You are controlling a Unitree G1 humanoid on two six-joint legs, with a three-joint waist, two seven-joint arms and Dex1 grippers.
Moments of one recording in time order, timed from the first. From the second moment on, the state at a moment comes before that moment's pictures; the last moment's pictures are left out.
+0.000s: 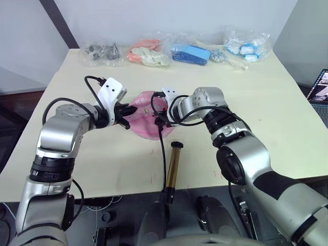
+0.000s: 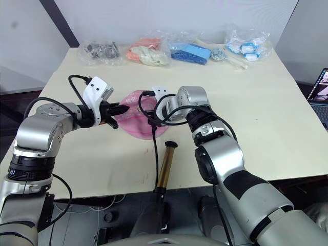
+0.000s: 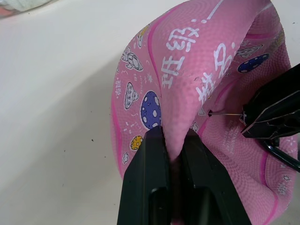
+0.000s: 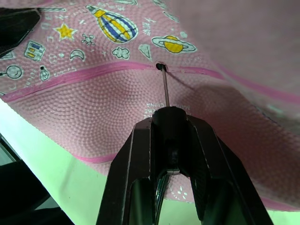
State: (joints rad) left arm -0.57 0.80 0.01 -0.13 -0.28 0.97 -0.74; right arm -1.31 0.18 -0.09 0.94 0.38 1.17 0.17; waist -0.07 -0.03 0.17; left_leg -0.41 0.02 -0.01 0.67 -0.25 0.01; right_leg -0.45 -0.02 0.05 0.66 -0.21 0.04
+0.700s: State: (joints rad) left arm -0.53 0.80 0.03 -0.15 -0.28 0.95 -0.75; right arm -1.35 0.18 -0.36 1.09 0.51 1.13 0.05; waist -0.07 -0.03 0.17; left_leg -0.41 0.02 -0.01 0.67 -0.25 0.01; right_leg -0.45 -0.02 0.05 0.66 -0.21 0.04
